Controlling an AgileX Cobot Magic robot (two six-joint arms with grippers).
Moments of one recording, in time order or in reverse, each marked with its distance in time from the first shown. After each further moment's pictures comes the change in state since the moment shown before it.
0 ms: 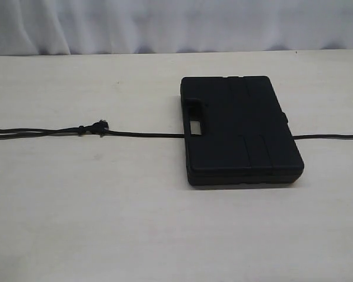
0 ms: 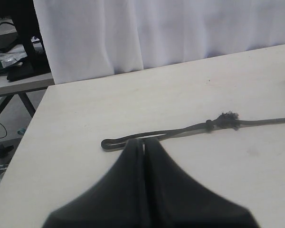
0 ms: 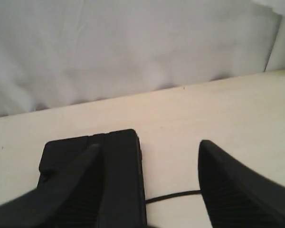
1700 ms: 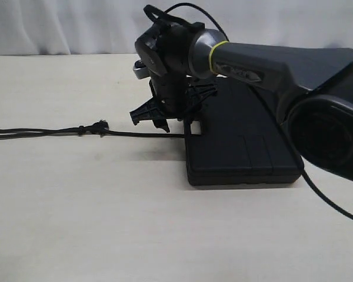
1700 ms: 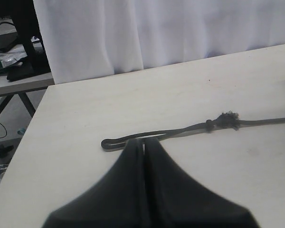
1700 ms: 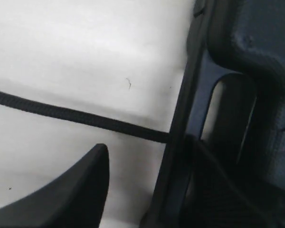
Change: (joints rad) left arm 0.000 0.000 0.000 0.000 0.000 0.000; right arm 0.612 1.641 -1.127 -0.150 0.562 0.224
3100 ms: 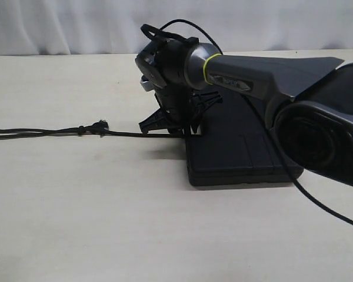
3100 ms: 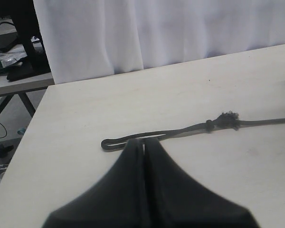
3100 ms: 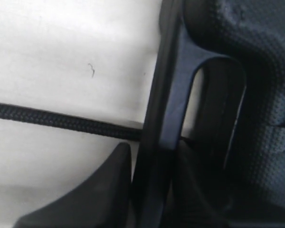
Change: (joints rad) left arm 0.000 0.000 0.000 0.000 0.000 0.000; right arm -0.002 0.052 0.000 -0.053 0.047 0.023
